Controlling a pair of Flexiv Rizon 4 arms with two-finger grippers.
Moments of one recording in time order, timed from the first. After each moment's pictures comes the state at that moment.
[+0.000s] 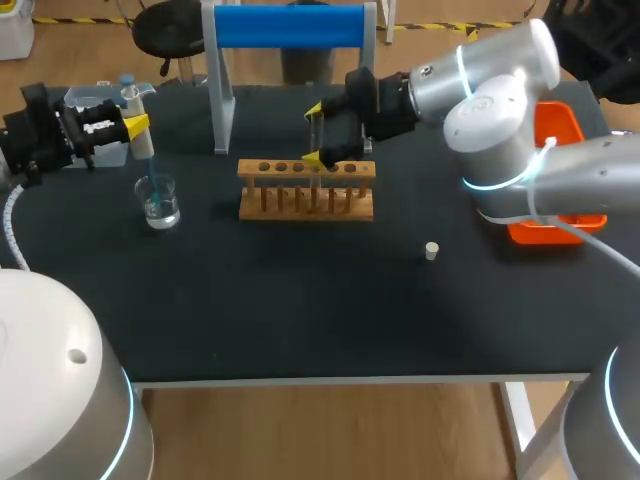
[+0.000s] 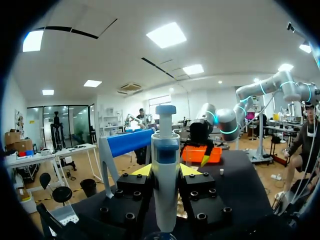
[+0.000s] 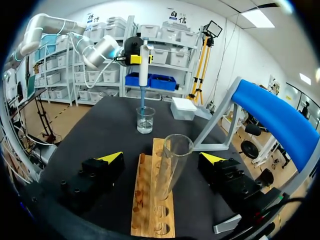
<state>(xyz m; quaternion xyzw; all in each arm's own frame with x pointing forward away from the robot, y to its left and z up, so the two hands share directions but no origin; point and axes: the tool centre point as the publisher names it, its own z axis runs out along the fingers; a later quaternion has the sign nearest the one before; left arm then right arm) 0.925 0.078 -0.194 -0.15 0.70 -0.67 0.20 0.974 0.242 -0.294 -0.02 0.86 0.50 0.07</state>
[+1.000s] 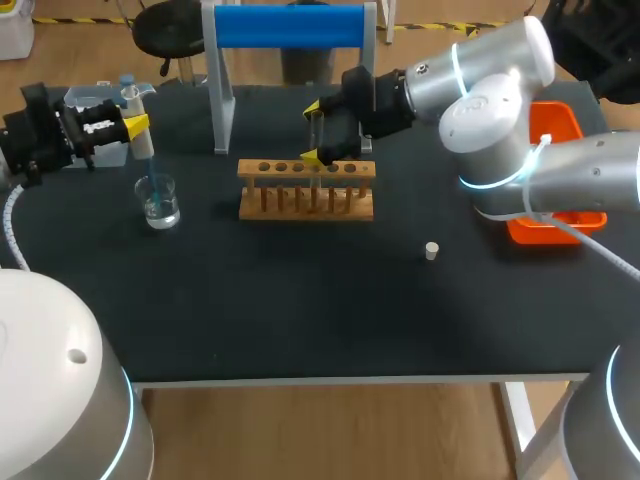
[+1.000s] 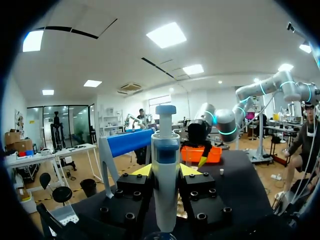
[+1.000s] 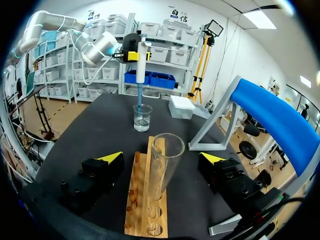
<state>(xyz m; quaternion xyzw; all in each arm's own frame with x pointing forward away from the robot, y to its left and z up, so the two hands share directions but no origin) 0.925 0.078 -0.194 -0.15 0.70 -0.67 0.20 0.983 0.244 -0.296 -0.02 0.87 0.49 0.08</state>
